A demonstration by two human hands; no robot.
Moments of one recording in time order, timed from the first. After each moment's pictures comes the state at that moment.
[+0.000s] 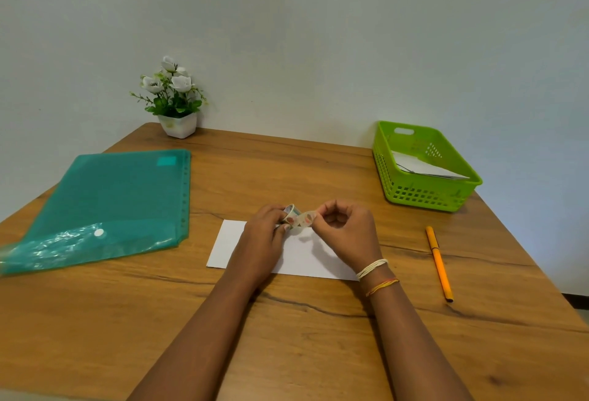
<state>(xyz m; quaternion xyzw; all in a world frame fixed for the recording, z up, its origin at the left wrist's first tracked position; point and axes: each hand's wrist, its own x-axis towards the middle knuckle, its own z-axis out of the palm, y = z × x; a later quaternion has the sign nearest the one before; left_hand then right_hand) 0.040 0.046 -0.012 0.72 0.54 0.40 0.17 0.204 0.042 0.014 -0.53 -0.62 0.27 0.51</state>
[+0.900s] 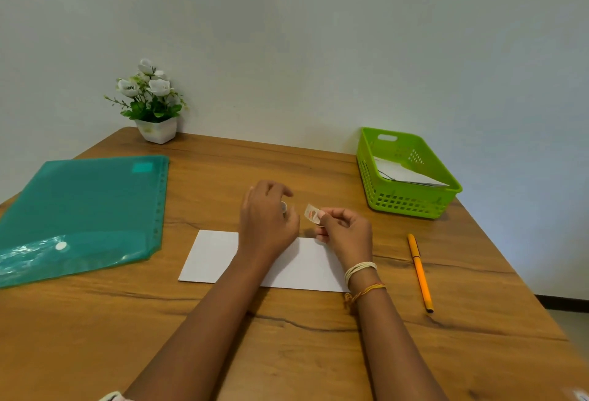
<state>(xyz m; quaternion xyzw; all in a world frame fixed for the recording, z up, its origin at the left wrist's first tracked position) 0.087 0.082 0.010 0.71 0.55 0.45 0.01 0.222 0.060 0.010 -0.58 -0.39 0.41 0.59</state>
